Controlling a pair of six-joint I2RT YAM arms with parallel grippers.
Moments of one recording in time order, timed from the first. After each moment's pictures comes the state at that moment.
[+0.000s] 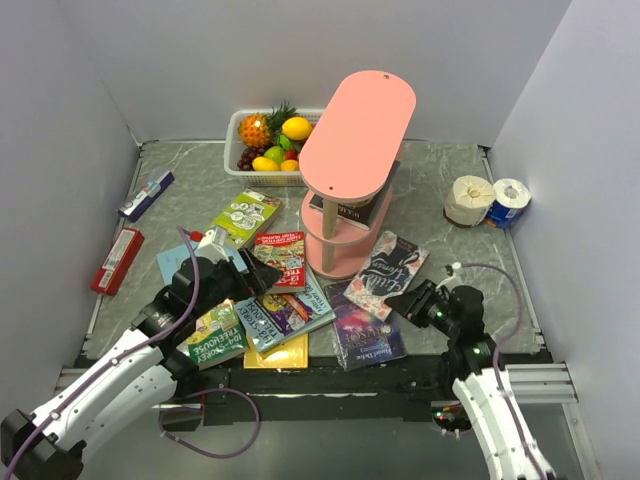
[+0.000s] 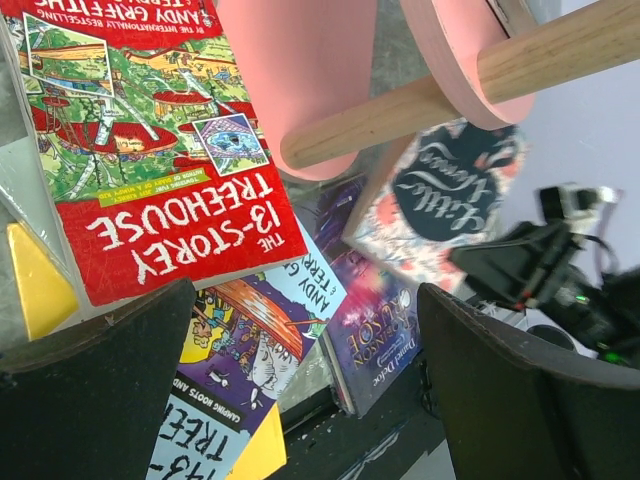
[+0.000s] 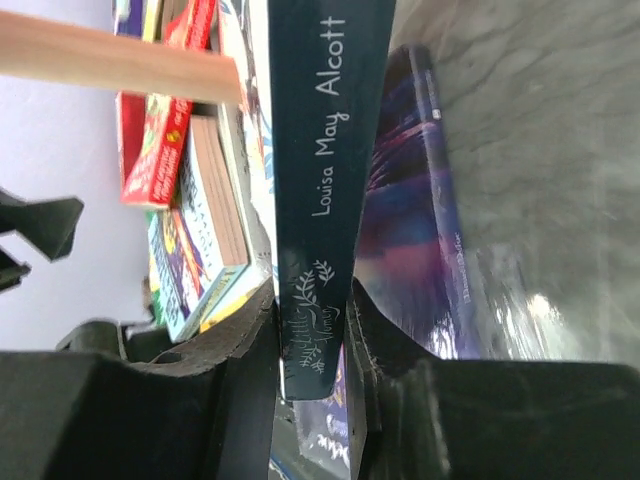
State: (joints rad) left arm -0.61 0.64 0.48 -0.21 0.05 -0.86; right arm 0.13 0.29 0.09 -0.29 -0.48 0.88
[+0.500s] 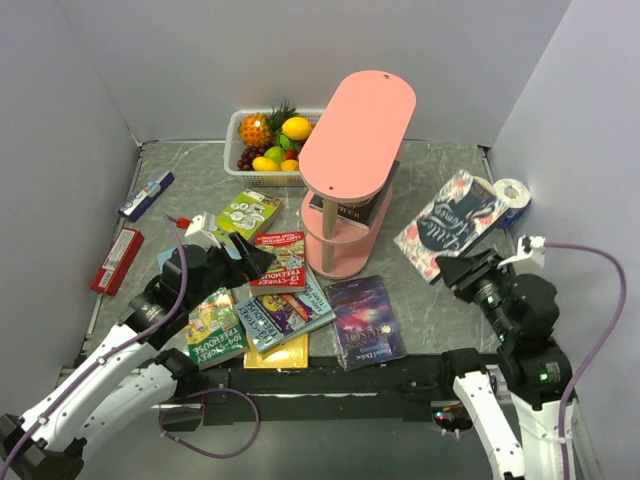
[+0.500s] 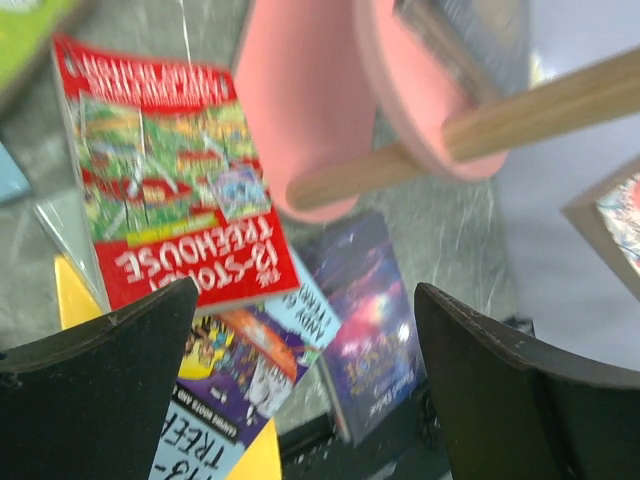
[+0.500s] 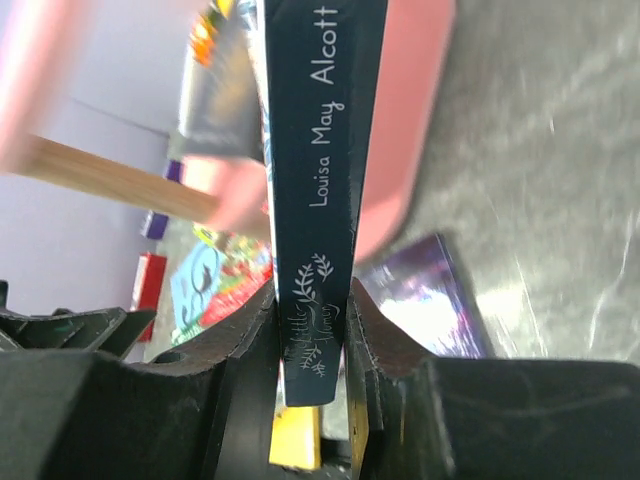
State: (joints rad) left arm -0.61 0.66 0.62 -0.33 -0.04 -0.83; right arm 0.13 0.32 0.85 -0.81 -0.07 0.77
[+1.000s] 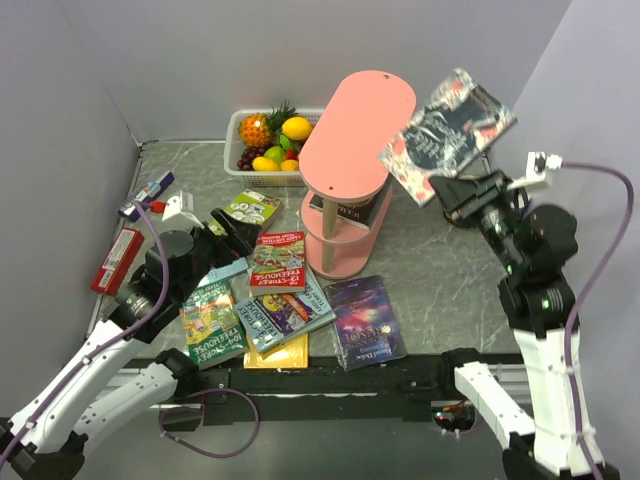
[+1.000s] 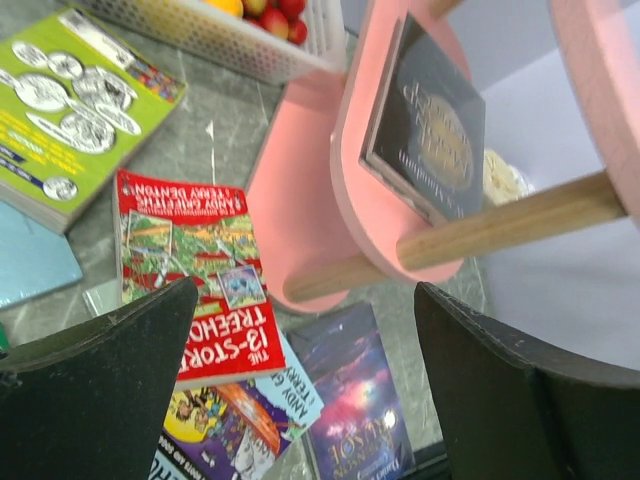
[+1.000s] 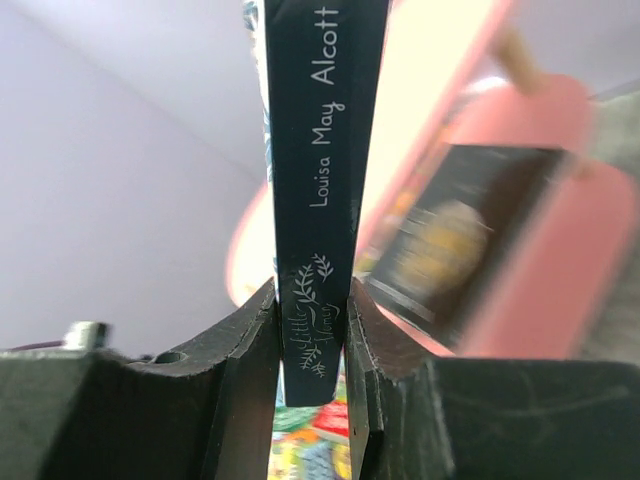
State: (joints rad) left arm -0.61 0.69 0.83 -0.39 -0.24 -0.80; right arm 0.13 0.71 1.16 -0.41 -0.19 0.76
